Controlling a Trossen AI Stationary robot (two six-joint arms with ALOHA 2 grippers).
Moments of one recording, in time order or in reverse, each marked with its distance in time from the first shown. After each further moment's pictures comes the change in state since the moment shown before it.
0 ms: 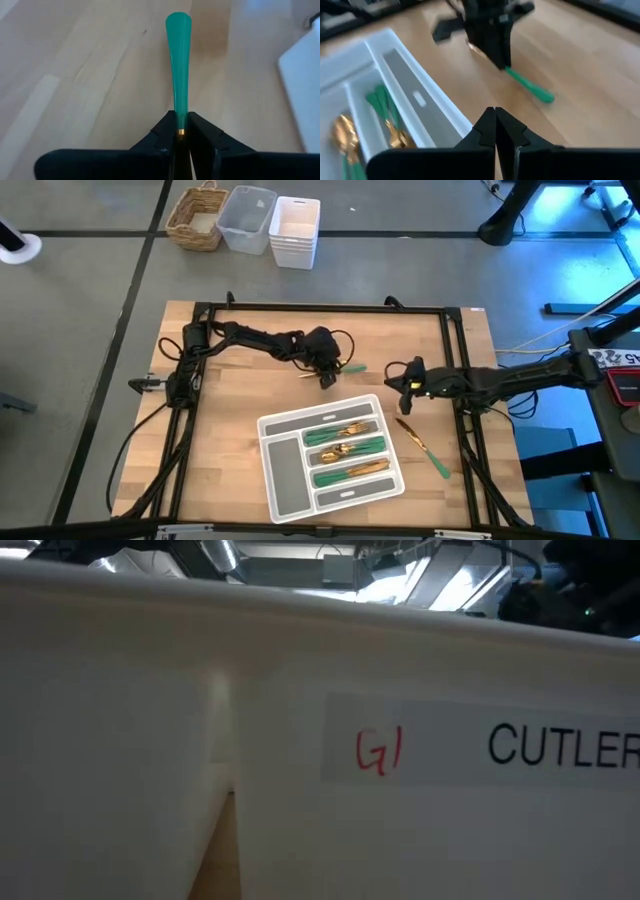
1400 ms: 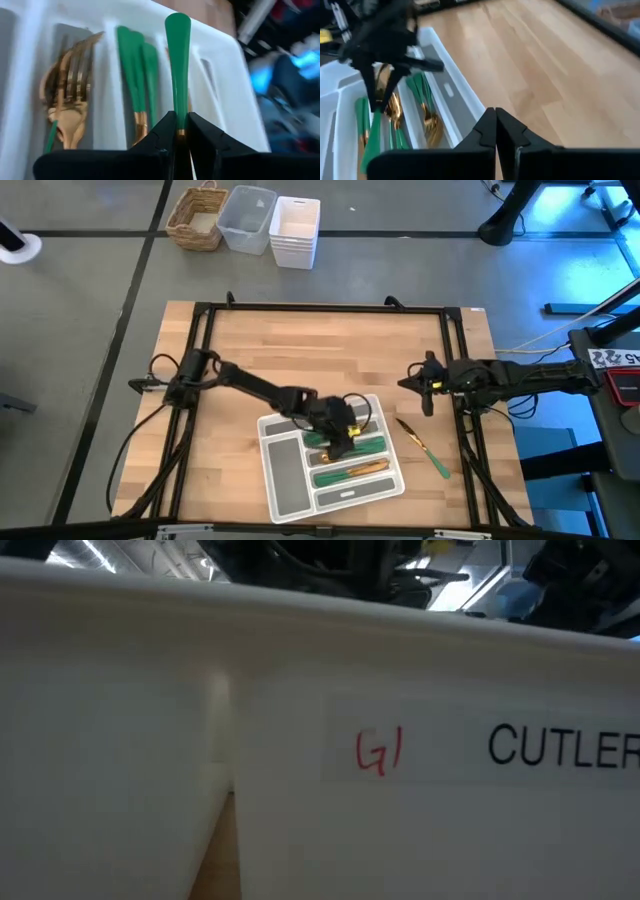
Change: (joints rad) left arm -0.477 -0.005 0.130 0.005 0.007 -0.505; right arm 0.001 -0.267 0.135 -0.367 -0.141 -0.142
